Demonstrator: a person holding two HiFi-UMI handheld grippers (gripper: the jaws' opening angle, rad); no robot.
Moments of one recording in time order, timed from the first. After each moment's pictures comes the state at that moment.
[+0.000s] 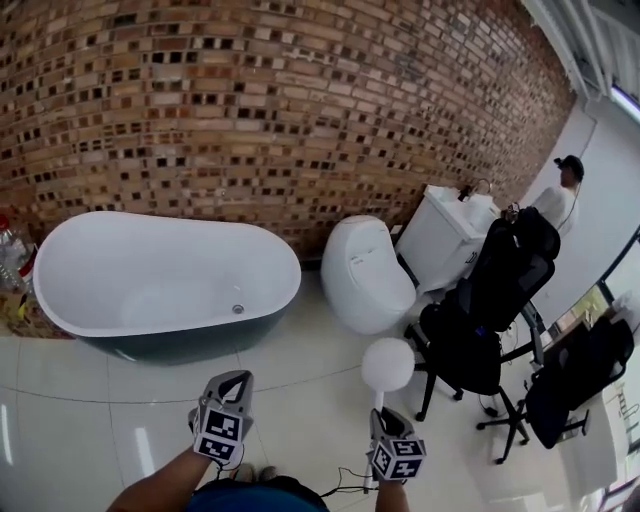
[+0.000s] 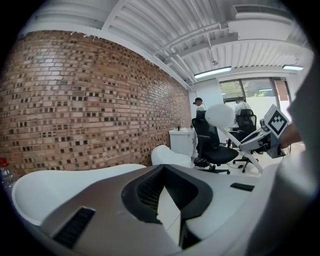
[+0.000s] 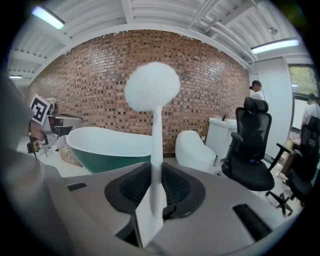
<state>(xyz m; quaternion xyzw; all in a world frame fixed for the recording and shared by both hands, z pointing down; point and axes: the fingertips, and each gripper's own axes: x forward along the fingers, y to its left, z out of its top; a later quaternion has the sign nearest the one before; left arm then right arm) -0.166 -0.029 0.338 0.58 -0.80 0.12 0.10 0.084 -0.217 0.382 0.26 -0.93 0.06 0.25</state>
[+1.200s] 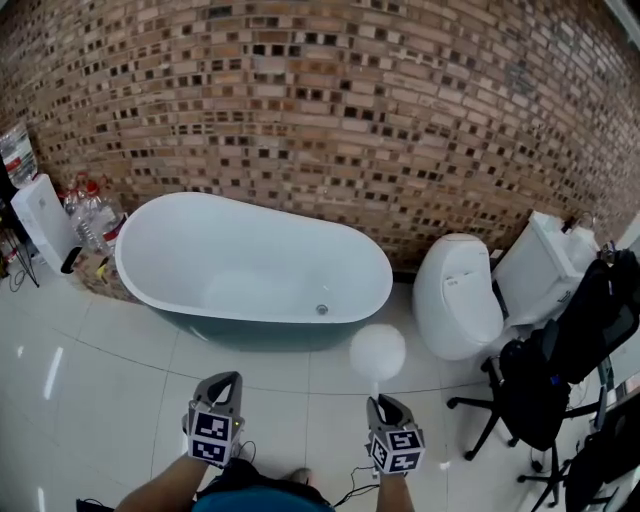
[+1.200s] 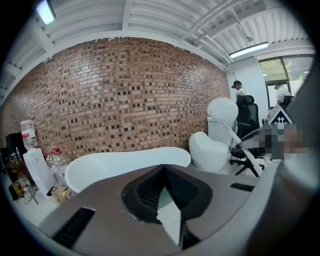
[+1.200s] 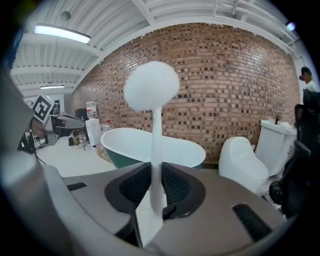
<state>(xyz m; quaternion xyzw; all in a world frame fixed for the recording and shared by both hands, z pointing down) -0.234 0.098 0.356 0.37 -0.90 0.14 0.17 -0.096 -0.172 0.415 0.02 -0.97 0.03 0.23</state>
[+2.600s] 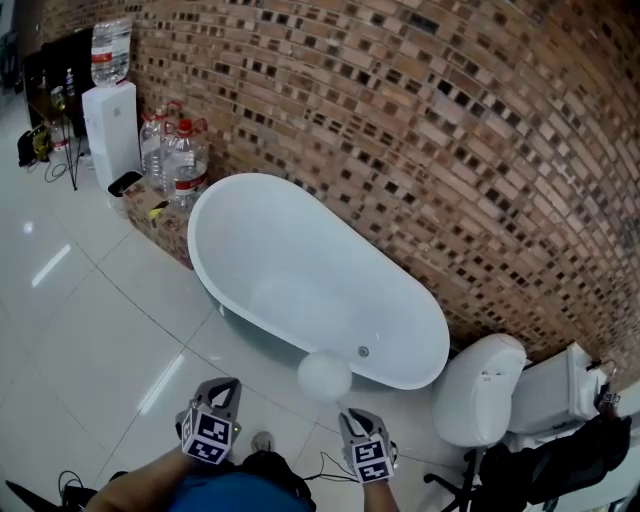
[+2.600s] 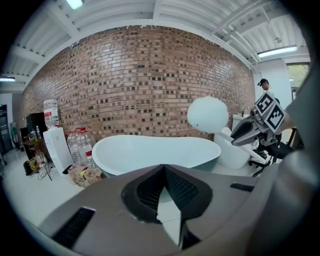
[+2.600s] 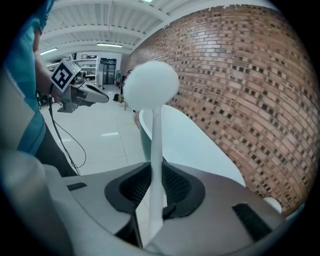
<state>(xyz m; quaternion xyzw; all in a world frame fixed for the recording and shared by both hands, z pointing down) -0.392 0.312 0.427 0.27 -0.93 0.09 0.23 -0.347 0.062 0.459 -0.23 -0.89 -0.21 0.33</state>
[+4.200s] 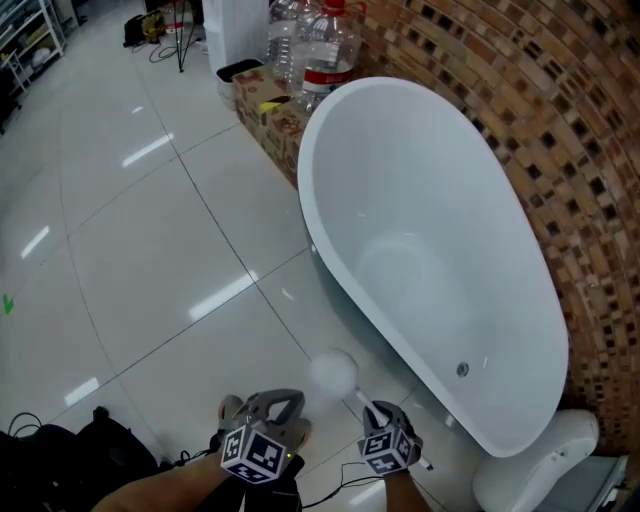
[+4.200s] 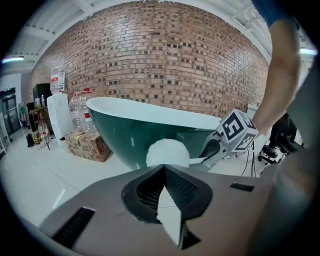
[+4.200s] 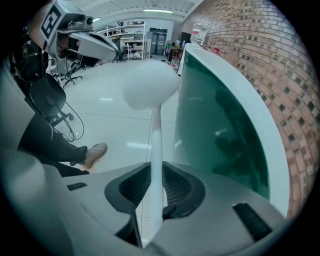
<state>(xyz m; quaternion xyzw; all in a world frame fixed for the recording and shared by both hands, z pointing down) -0.461 0.328 0.738 0.22 -0.92 0.05 0.31 -0.489 0.162 0.853 -0.43 -0.71 -0.35 0.42</state>
